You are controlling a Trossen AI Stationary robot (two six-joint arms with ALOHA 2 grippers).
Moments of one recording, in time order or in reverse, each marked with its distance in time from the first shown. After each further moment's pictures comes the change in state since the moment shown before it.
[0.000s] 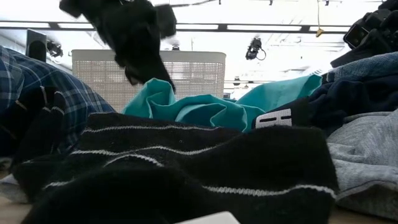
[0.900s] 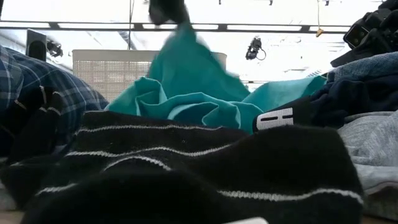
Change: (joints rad) left arm -0.049 0.104 0.585 -0.562 -0.046 0.114; right arm 0.000 0.000 0.000 0.000 0.000 0.000
